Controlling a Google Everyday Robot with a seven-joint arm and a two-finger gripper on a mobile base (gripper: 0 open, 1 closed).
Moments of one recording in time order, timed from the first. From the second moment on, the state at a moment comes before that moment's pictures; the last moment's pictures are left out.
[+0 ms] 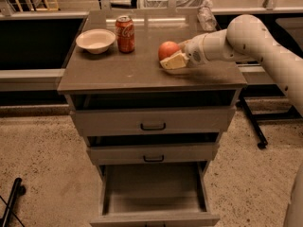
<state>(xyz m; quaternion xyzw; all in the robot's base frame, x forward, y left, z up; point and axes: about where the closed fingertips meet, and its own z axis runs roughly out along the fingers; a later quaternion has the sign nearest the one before) 0.749 -0.082 0.841 -0.42 0.75 0.20 0.46</state>
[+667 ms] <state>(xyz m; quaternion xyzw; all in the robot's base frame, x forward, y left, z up) 0.735 -0.086 0.924 -0.50 0.69 0.21 0.48</state>
